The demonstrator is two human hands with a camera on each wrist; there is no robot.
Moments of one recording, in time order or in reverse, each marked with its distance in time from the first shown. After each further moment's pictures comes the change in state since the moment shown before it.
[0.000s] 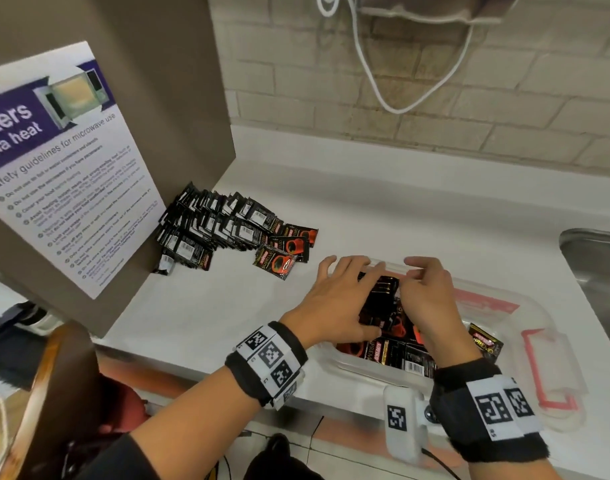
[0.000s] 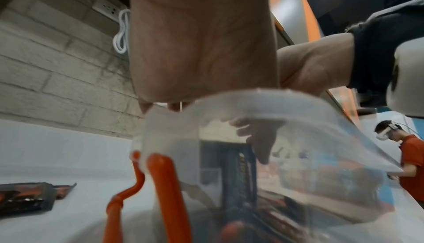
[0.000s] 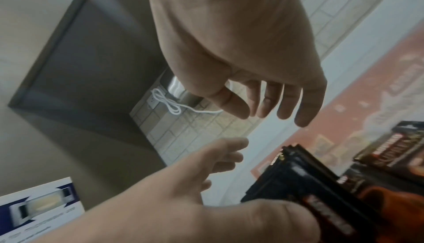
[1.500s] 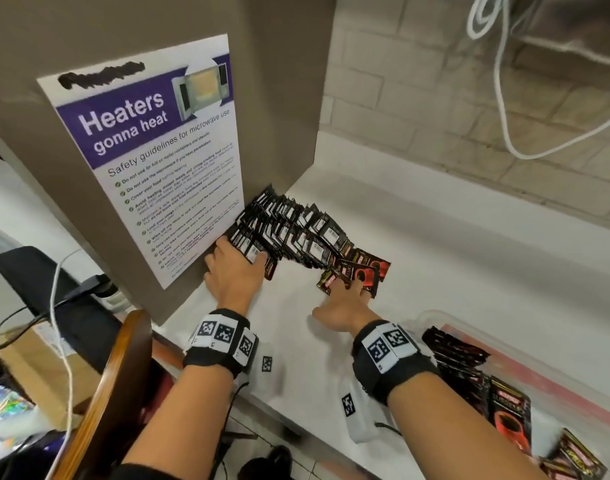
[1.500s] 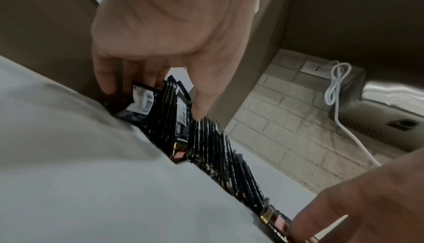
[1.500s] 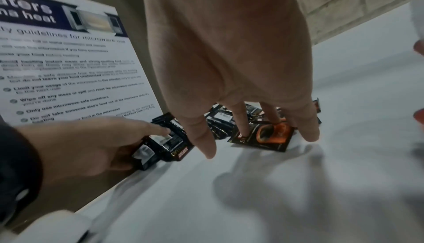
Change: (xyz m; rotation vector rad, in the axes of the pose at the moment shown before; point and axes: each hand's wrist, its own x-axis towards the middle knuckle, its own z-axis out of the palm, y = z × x) left_hand -0.093 -0.220 -0.026 -0.334 0.647 -1.354; right_hand 0.016 -0.066 0.206 -0.851 -0.773 -0.040
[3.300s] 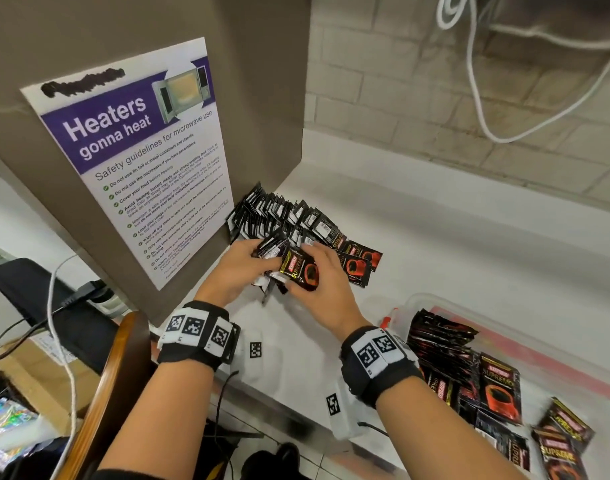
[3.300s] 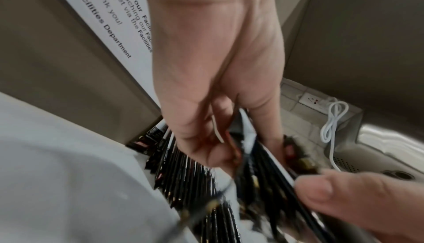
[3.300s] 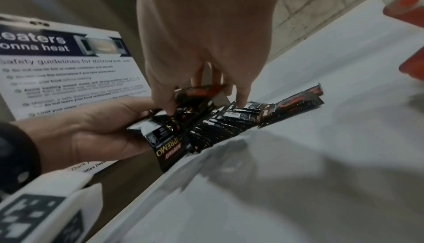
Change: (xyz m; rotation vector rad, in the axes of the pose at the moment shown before) left_hand -0.013 0.019 -0.030 -0.515 -0.650 0.186; right_hand -0.004 0.005 0.023 0.418 0.458 -0.619
